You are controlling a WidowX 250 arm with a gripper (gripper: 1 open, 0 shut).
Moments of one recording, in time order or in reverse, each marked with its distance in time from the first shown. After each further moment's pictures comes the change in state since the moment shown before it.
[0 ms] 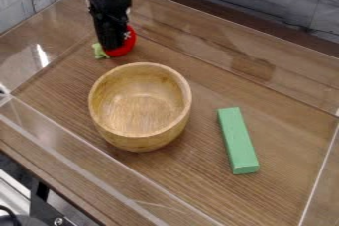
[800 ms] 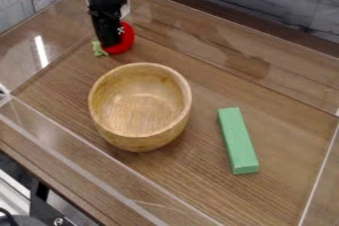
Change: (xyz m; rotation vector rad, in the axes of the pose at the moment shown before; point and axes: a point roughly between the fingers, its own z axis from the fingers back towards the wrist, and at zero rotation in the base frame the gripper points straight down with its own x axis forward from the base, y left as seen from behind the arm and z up) arm -0.003 0.018 -0.003 -0.045 -0.005 -0.068
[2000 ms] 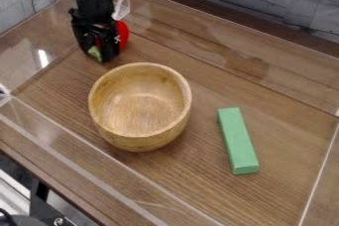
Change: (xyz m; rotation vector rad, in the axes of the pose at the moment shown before) arm -0.023 -0.015 -0.004 -0.059 0.002 0.311
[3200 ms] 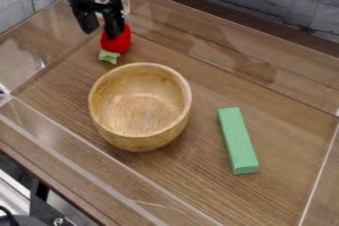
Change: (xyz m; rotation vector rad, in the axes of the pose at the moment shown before) arm 0.000 -0.026 0.049 -0.008 -0.076 0.054
